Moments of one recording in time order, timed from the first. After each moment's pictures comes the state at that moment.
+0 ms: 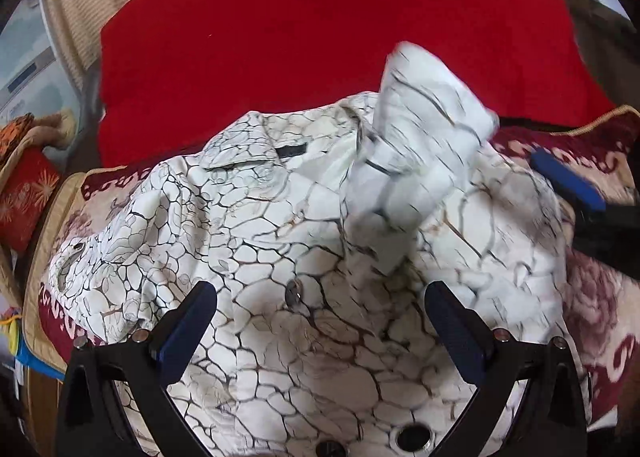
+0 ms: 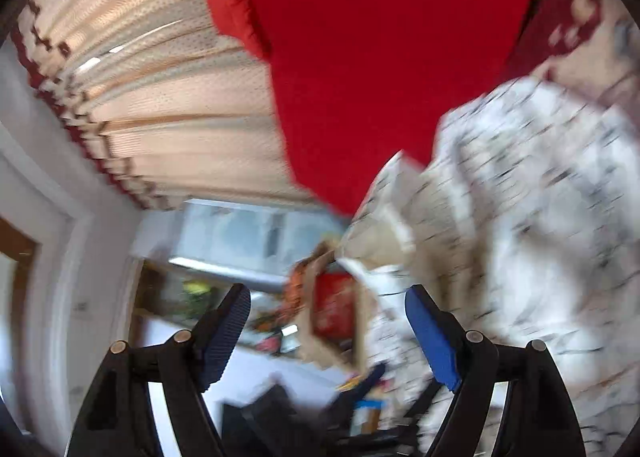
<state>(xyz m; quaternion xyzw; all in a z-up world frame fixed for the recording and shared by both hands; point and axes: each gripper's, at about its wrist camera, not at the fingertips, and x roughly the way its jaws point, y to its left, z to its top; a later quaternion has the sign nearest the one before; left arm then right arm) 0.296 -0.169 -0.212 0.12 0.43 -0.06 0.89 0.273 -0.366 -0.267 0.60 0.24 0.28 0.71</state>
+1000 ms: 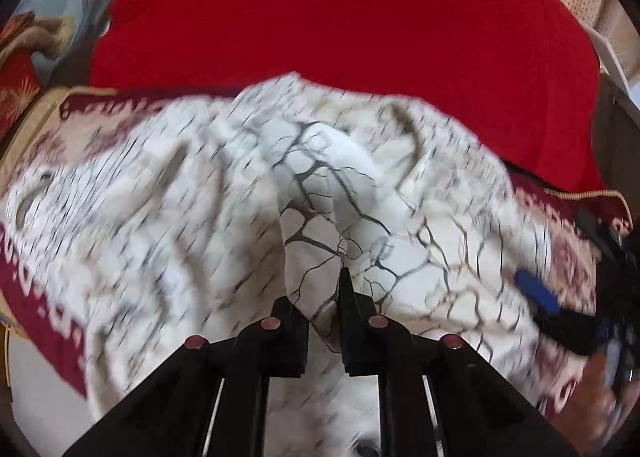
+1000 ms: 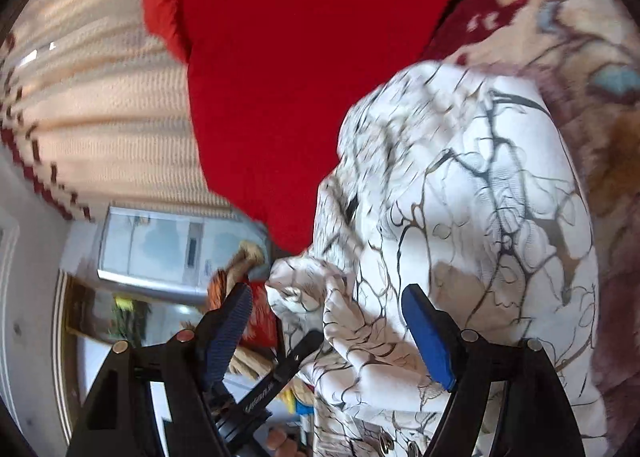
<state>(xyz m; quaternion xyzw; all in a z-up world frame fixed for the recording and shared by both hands) 0.319 -0.083 -0.216 -0.03 0.50 -0.09 0.86 0.281 -0.363 -0.283 0.56 0.33 0.19 0.73</state>
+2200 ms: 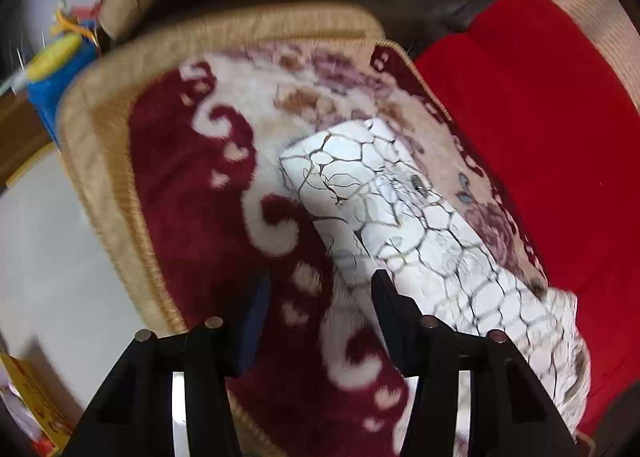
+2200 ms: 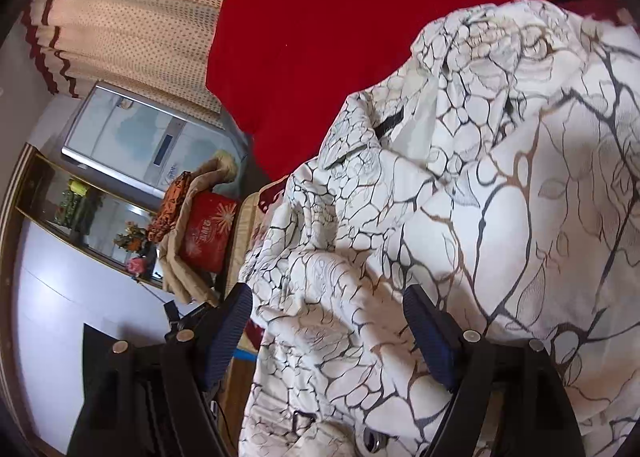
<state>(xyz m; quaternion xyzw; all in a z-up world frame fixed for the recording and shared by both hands) 0.354 0.325 -0.261 -0.32 0.45 0.19 0.82 0.300 -0.251 -0.281 0.39 0.39 0.23 0.80</state>
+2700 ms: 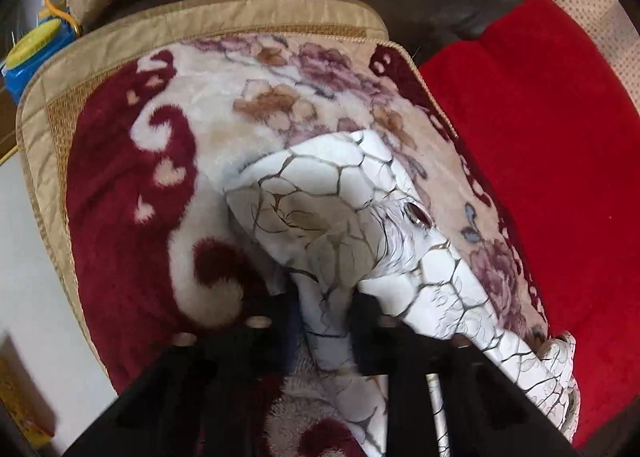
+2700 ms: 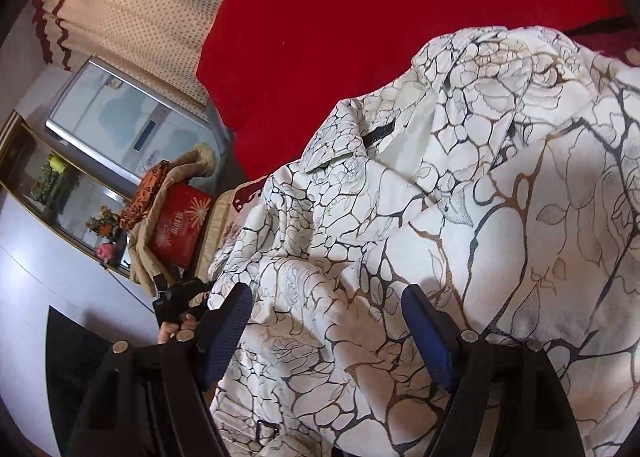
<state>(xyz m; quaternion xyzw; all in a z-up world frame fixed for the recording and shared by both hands) 0.401 0.337 -0.282 -0.34 0.42 0.19 0.82 0.308 -0.243 -0.281 0.33 0.39 0.20 0.83</state>
